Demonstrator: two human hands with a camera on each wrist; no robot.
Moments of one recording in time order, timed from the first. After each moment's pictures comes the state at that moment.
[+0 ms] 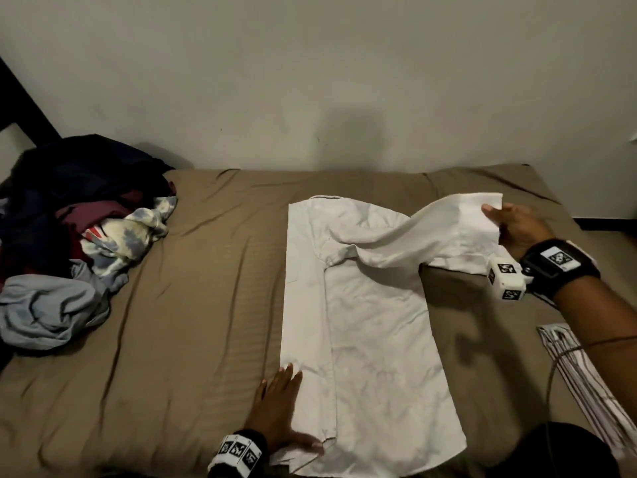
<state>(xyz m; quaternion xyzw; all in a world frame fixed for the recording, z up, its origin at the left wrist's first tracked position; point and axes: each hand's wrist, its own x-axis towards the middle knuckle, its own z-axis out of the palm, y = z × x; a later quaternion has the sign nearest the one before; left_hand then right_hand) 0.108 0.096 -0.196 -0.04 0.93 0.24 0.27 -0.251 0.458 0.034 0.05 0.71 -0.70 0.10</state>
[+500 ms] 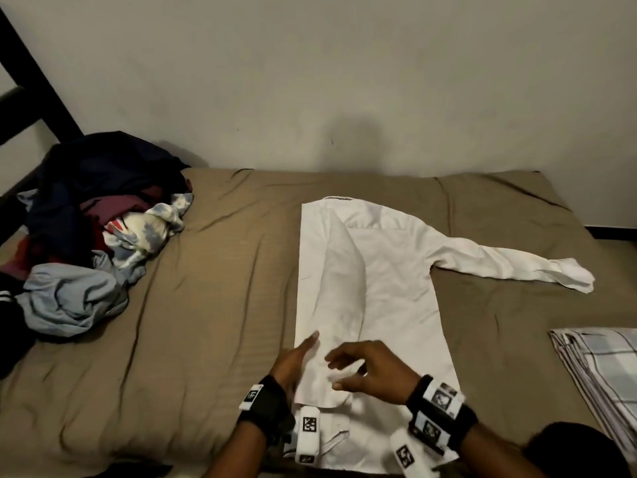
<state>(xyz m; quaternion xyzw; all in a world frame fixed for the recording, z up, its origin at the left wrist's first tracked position) 0.059 0.097 -0.142 -0.35 0.45 0.81 0.17 -0.001 0.288 -0.065 -0.31 0.80 -0.39 0.33</state>
